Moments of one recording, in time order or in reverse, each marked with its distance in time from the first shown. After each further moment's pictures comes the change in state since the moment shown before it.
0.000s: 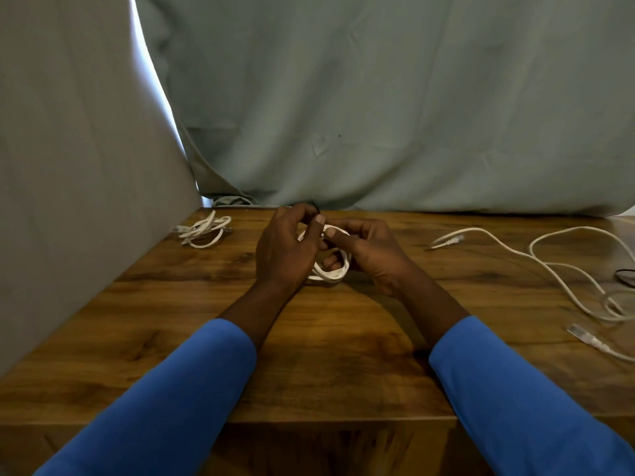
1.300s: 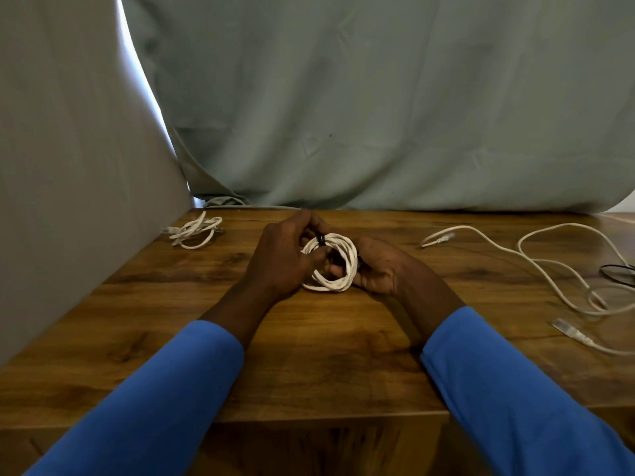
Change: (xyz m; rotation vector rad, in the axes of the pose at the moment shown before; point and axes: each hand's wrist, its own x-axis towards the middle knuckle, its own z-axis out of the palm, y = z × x) left_hand -0.005 0.008 -0.013 0.015 -0.286 0.159; right_hand 0.000 -0.004 -0.018 0.266 0.045 0.482
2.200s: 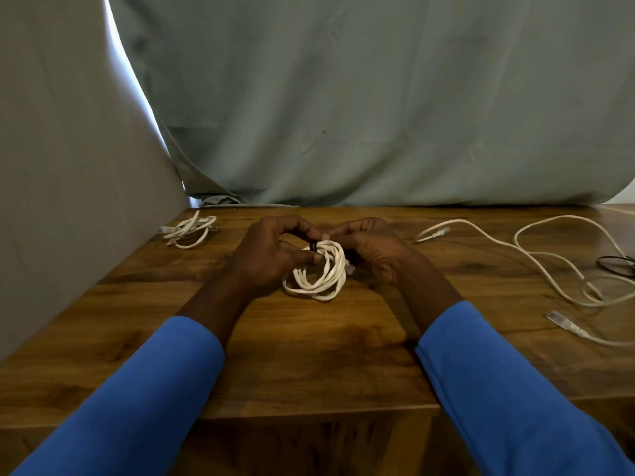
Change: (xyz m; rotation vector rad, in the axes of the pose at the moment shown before) left_hand 0.003 -0.004 -0.013 -0.244 -0.180 -0.224; right_hand -0.001 -0.004 -0.006 -0.270 0.064 -0.286
